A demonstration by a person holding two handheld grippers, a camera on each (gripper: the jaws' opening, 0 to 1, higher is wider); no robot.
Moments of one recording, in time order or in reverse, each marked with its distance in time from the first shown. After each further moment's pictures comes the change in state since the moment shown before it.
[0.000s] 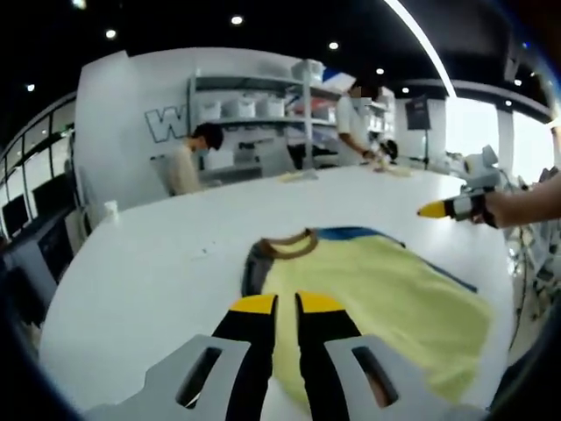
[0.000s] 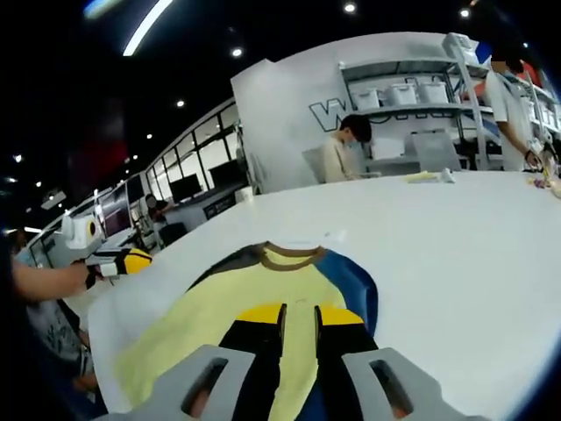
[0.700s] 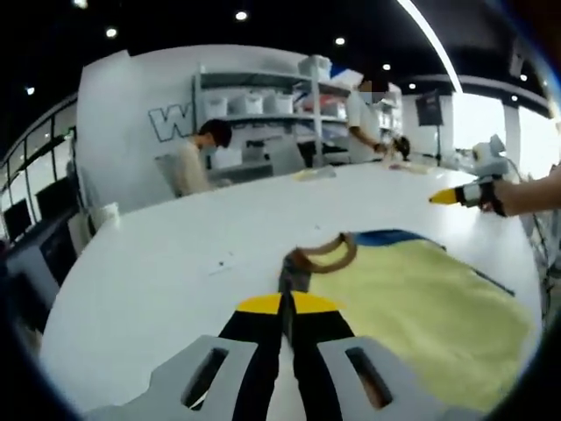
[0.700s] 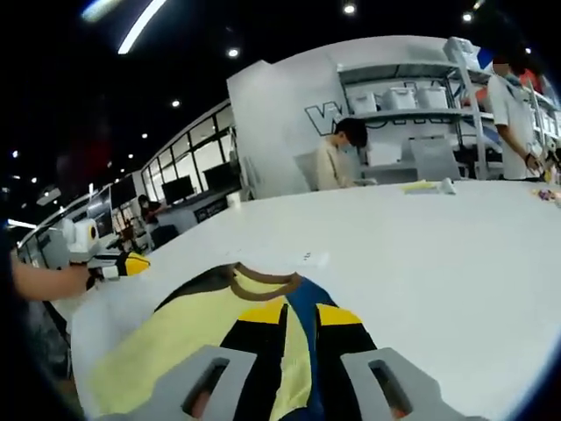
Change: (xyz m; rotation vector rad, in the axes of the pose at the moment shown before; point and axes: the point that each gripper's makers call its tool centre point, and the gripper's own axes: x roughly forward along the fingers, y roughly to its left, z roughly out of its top) left arm 0.062 0.050 0.011 0.010 0.001 0.035; right arm 0.063 -0.048 0.038 -0.024 -0.023 -0.020
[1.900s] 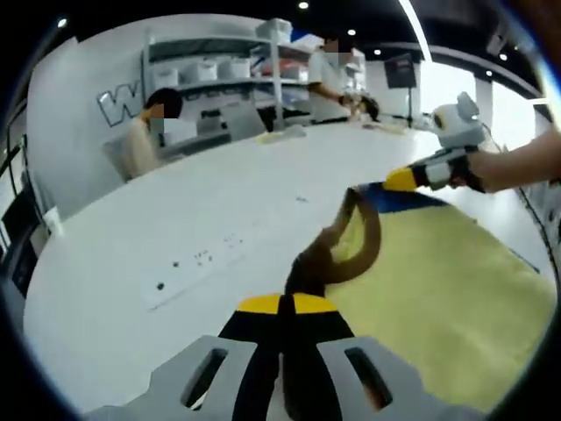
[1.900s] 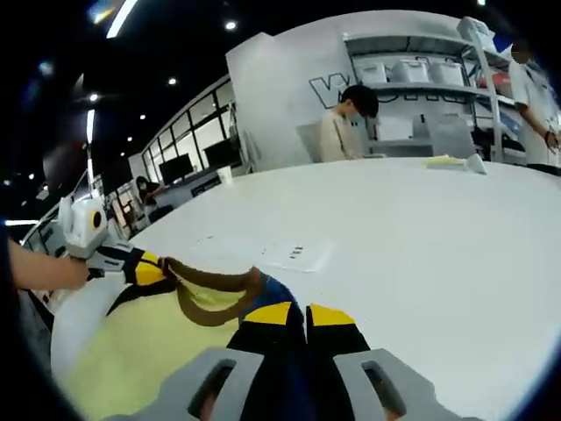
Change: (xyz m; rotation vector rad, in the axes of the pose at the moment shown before) left arm 0.155 0.002 -0.023 0.099 0.167 -0.180; right arm 0.144 -0.037 -0.010 -0.004 0.089 0.003
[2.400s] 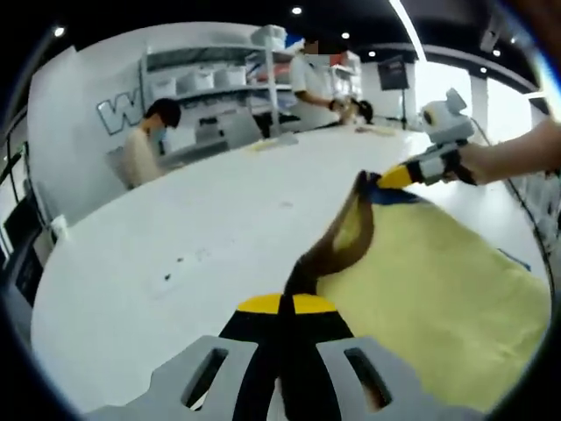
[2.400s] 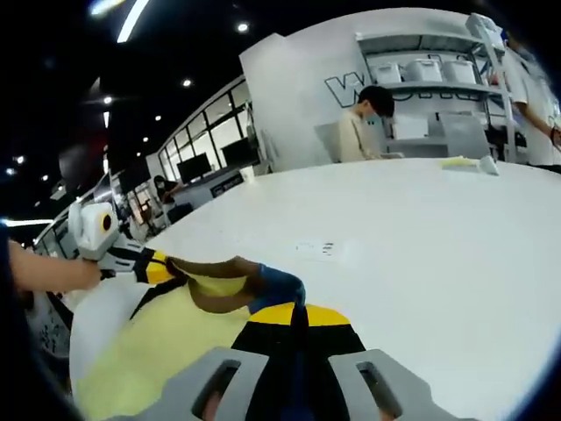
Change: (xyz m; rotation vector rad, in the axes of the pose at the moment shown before) left arm -0.035 -0.016 -0.001 0.017 -0.013 0.004; right arm -0.020 0.026 -0.008 0.012 0.047 0.089
